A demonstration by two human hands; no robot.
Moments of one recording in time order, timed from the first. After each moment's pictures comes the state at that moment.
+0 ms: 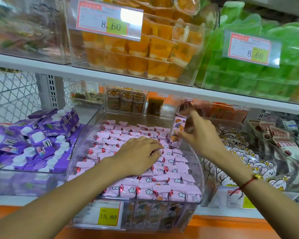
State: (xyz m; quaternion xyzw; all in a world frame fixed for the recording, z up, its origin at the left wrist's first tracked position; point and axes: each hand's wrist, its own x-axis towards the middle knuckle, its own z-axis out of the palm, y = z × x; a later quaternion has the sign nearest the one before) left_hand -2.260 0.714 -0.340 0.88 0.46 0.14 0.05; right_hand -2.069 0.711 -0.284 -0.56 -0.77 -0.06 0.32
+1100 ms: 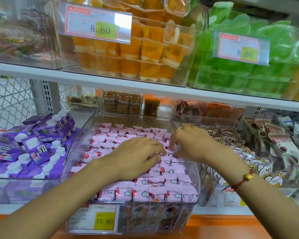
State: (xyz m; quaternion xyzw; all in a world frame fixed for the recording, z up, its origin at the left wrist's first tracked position) left_hand -2.264 0.701 -0.321 0.91 0.37 0.17 0.01; right_hand -2.085 0.695 -0.271 -0.56 -0.81 -0.13 -0.01
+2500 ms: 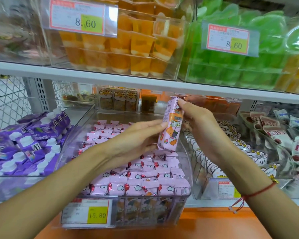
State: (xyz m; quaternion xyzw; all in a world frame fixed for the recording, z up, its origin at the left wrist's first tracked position) left_hand -2.241 0.685 -0.293 0.61 0.25 0.36 0.66; right_hand -2.081 0.670 -0.258 -0.43 -0.58 0.42 0.55
